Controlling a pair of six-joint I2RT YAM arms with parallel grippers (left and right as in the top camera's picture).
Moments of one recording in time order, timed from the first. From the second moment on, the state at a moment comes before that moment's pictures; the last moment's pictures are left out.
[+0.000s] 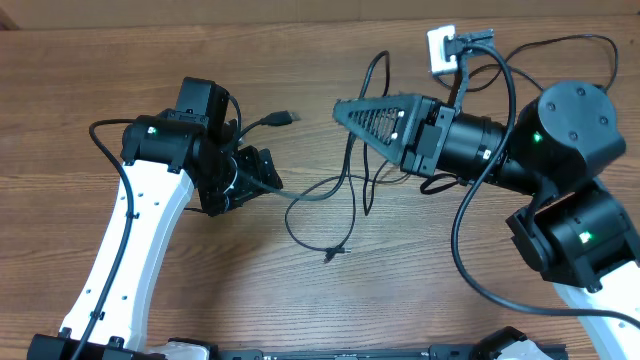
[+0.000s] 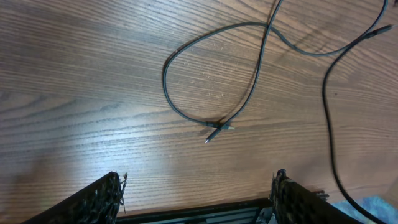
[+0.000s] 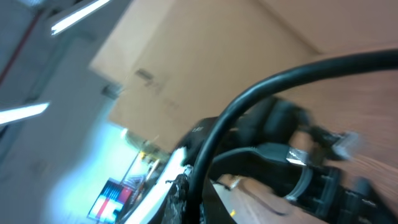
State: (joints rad) left arm -0.19 1.50 1.43 -1.32 0.34 -0.51; right arm 0.46 1.17 1.47 -0.29 -0.74 0.99
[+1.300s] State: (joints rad) left arm -0.19 1.50 1.43 -1.33 0.34 -0.51; right arm 0.19 1.52 1.47 -1.21 0.38 0.77
